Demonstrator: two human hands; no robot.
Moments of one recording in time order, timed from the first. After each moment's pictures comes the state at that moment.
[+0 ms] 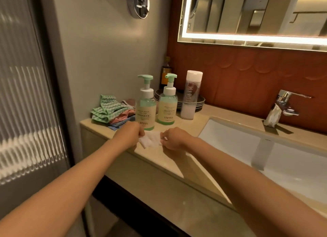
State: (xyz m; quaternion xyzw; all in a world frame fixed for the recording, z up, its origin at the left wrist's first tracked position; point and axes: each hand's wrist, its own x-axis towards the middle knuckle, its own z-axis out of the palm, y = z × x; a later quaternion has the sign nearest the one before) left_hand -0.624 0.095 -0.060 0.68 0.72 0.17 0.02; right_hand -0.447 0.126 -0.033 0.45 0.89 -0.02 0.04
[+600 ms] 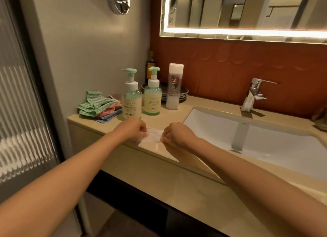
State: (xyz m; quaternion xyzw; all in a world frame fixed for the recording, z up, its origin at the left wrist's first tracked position) left_hand -0.576 0.061 -0.043 0.74 0.65 0.14 0.04; right_hand -0.396 0.083 -0.045 0.49 0.86 -0.04 -0.12
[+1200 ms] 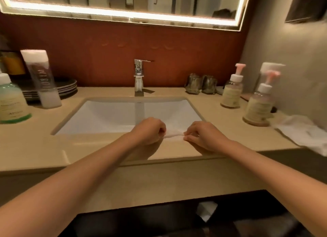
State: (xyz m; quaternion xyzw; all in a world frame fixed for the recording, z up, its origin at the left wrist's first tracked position) left_hand -0.226 0.025 -0.053 0.93 0.33 0.16 0.04; right_hand -0.049 -0.074 -0.047 0.70 0.70 0.02 -0.15
